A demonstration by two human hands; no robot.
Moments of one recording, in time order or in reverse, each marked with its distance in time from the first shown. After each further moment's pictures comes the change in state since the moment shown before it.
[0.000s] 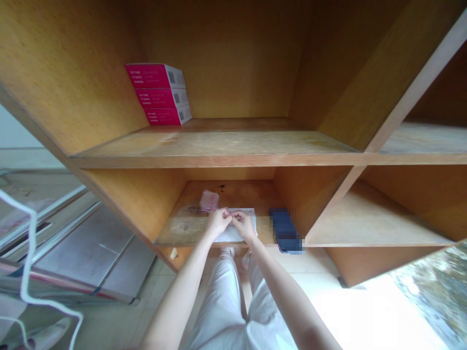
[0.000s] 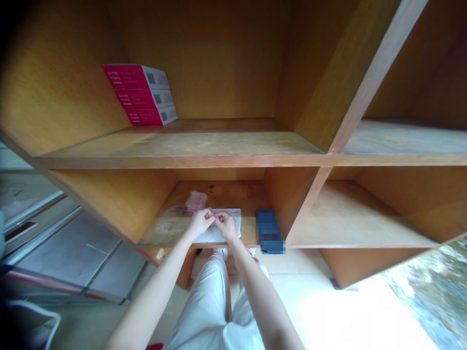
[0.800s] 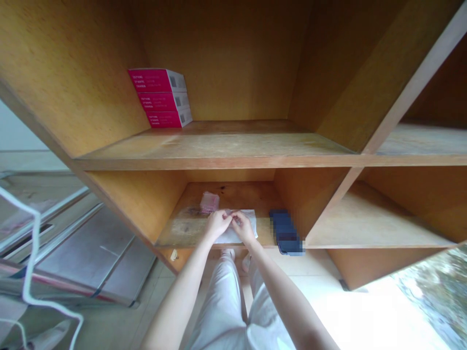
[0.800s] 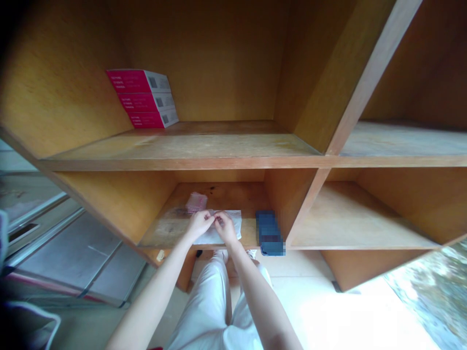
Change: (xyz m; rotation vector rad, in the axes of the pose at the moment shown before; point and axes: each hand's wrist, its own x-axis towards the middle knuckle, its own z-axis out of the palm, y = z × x) left_hand 0.000 0.005 -0.007 0.152 -0.022 -0.076; right_hand -0.002 -0.001 0.002 -0.080 0.017 -0.296
